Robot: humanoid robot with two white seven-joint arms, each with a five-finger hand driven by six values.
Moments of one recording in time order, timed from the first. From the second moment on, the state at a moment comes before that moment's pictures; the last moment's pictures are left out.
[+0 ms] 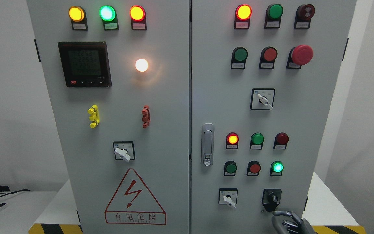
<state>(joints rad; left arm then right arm) -0.04 -0.09 0.08 0.06 0.00 -0.16 0.05 -0.13 -0.17 -0.01 -1.67 -0.23 0.19 0.01</state>
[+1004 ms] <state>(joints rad) -0.04 -0.09 0.08 0.06 0.00 -0.16 0.05 0.06 -0.17 -0.15 -1.80 -0.33 0.20 0.09</state>
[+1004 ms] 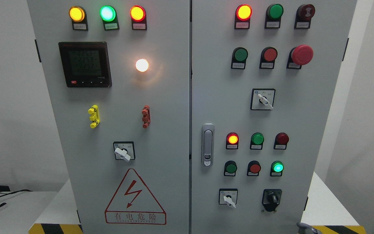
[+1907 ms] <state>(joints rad) -0.04 -0.09 0.08 0.06 0.00 -0.16 0.05 0.17 -0.17 -0.23 -1.88 -0.39 0.19 0.13</state>
